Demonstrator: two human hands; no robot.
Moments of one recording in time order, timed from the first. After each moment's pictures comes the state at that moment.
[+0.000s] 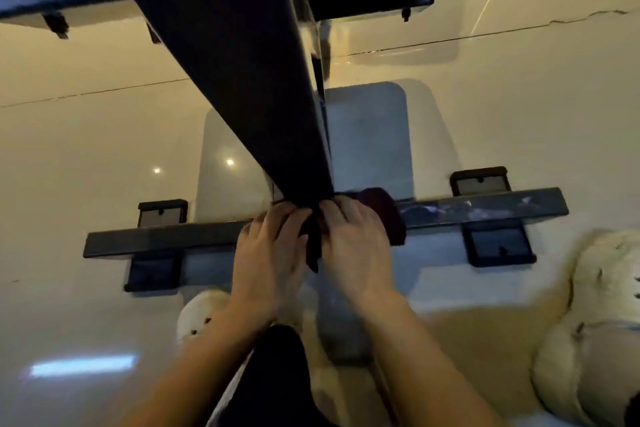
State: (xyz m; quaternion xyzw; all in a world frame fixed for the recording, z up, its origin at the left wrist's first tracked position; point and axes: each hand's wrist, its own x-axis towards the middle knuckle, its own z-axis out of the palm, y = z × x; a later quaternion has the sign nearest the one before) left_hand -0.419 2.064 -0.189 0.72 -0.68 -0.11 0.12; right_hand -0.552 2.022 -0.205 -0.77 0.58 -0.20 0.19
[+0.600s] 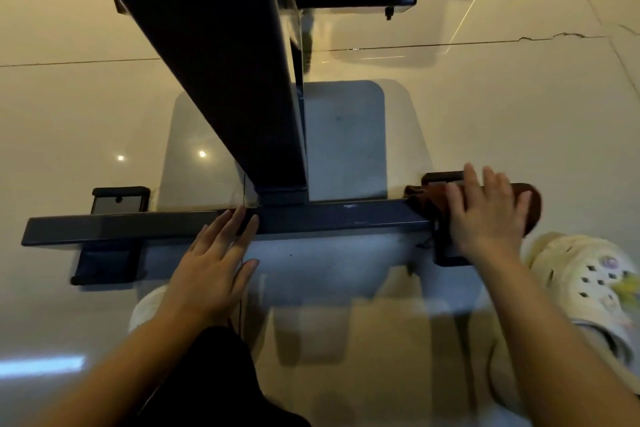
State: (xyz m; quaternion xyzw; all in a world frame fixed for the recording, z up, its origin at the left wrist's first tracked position) left_hand -0.375 2.094 -0.232 0.68 -0.72 -0.14 -0.02; right_hand -0.737 1.954 -0.226 -0.65 0.75 0.02 0.12
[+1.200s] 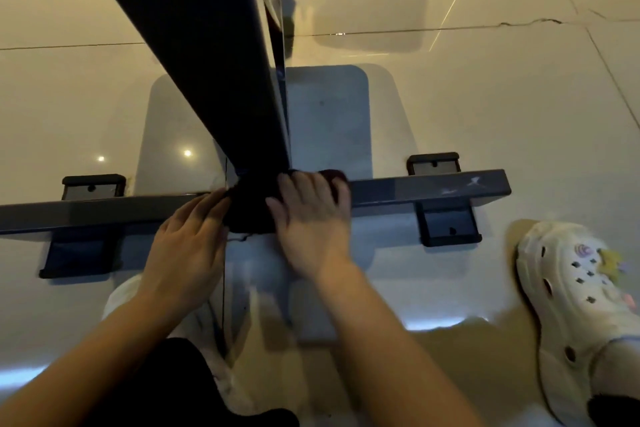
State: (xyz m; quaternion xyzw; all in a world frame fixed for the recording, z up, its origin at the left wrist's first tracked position) left_hand -0.389 2.089 -0.216 0.71 -0.70 -0.09 0.08; right_hand -0.558 2.022 -0.232 -0.80 0.58 -0.11 0.08
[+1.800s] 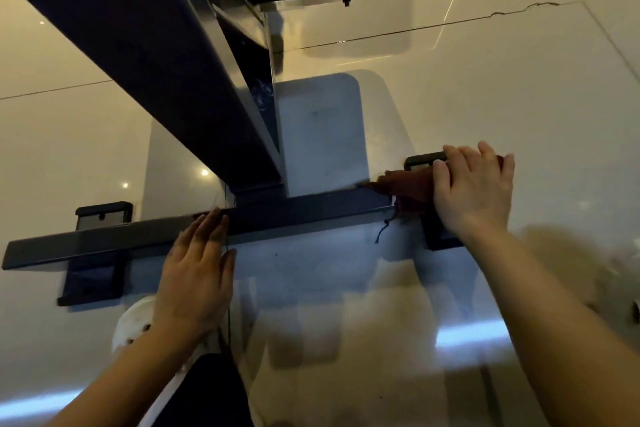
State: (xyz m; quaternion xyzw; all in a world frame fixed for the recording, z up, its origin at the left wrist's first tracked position) left_hand -0.406 2.096 -0.222 0.73 -0.67 -0.08 0.06; right_hand -0.747 1.951 -0.240 -0.68 0.73 -0.05 0.07
